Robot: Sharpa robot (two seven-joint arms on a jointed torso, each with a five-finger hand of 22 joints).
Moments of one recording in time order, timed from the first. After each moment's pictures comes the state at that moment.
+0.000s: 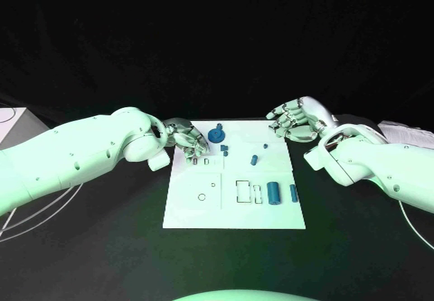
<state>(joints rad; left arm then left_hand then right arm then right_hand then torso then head) 1.30 -0.73 0.02 1.33 -0.70 0.11 -0.26 1.26 -0.15 0.67 -0.04 0.36 0.84 0.13 0.44 0.69 0.89 0.06 0.86 0.57 1.16 -0.01 1.01 0.84 0.18 0.99 0.09 0.94 0.66 1.30 -0.82 -0.11 1.44 -0.89 -0.54 0.21 1.39 -0.24 0.47 0.07 0.36 0.99 0.16 0.17 0.30 1.31 0.08 0.21 0.13 1.33 0.01 0.28 0.50 0.18 1.26 0.11 0.28 0.16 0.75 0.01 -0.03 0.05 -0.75</state>
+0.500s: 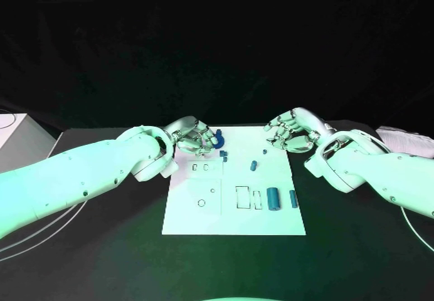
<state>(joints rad) 1.23 -0.72 0.02 1.35 -0.96 -0.19 0.03 1.33 -0.19 0.54 -0.02 0.35 0.80 0.17 0.37 0.58 0.85 0.10 0.67 0.37 1.09 0.03 0.94 0.74 0.18 0.95 0.12 0.89 0.64 1.30 -0.82 -0.11 1.44 -1.05 -0.52 0.13 1.37 -0.24 0.49 0.05 0.36 1.03 0.14 0.15 0.27 1.33 0.04 0.36 0.36 1.34 -0.02 0.54 0.71 0.18 1.24 0.07 0.52 0.34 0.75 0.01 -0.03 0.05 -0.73</state>
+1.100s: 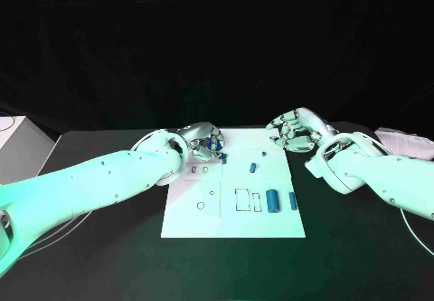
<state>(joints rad) 1.21 -0.57 0.00 1.20 -1.35 -0.30 0.03 1.37 -0.23 0.51 0.02 0.34 0.84 0.13 0.35 0.46 0.85 0.06 1.05 0.53 1.38 -0.01 1.40 1.22 0.16 1.13 0.09 1.09 0.85 1.30 -0.81 -0.11 1.43 -1.04 -0.57 0.12 1.34 -0.26 0.52 0.07 0.37 1.03 0.13 0.15 0.27 1.27 0.04 0.77 0.80 1.37 -0.03 1.00 1.00 0.18 1.22 0.07 0.73 0.54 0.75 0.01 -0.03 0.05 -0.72</state>
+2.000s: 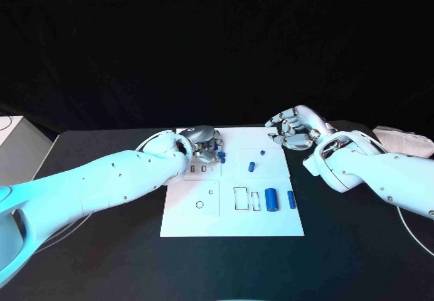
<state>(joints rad) 1.21 -0.51 0.00 1.15 -1.45 -0.25 -0.08 1.36 -0.24 0.50 0.05 0.34 0.88 0.12 0.35 0.43 0.92 0.04 1.24 0.71 1.45 -0.01 1.48 1.31 0.13 1.23 0.09 1.23 1.02 1.30 -0.82 -0.11 1.43 -1.03 -0.59 0.11 1.34 -0.26 0.53 0.08 0.38 1.02 0.14 0.15 0.28 1.32 0.04 1.03 1.06 1.42 -0.03 1.22 1.17 0.16 1.27 0.07 0.92 0.76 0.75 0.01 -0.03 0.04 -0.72</state>
